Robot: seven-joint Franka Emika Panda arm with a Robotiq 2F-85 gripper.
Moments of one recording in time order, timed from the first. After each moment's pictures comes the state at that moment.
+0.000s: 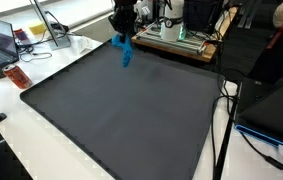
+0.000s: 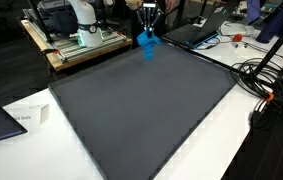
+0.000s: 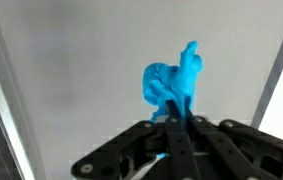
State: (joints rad) arm -0.44 0.50 0.82 -1.67 2.51 4.21 -1.01
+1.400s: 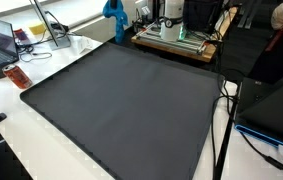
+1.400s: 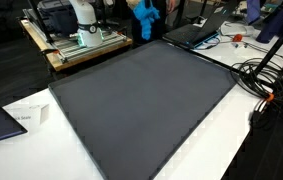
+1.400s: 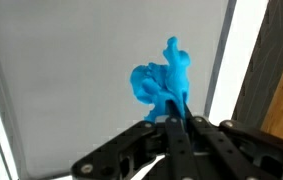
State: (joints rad) arm -0.93 0.37 1.32 -1.73 2.51 4.22 -1.07
